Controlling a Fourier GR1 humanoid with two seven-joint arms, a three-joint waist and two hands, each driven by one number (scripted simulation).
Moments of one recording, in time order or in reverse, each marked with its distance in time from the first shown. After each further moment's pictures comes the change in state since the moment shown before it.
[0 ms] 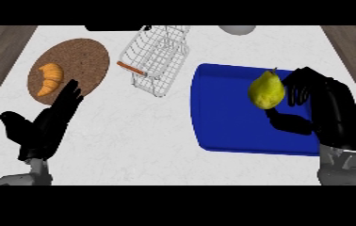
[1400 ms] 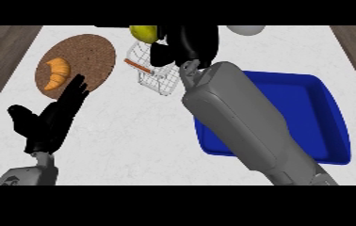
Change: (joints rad) left arm -0.047 -0.036 0.012 0.013 -0.037 -0.033 0.010; right arm -0.853 0.416 0.143 0.584 0.060 0.061 0.439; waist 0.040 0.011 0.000
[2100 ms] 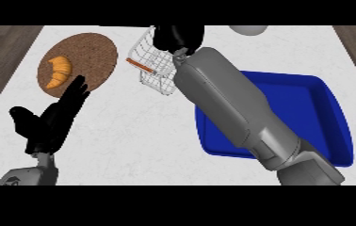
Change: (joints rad) left arm 0.004 -0.009 0.009 0.004 -0.016 -0.021 -0.009; right arm -0.158 0.005 0.058 0.456 -0.103 -0.255 -0.120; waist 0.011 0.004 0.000
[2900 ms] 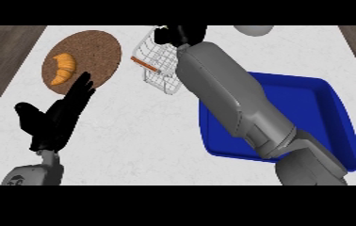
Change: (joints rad) left arm -0.019 -0.026 -0.021 -0.045 -0.018 0.009 0.054; right arm -0.103 0.000 0.056 0.276 -0.139 -0.318 -0.148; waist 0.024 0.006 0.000
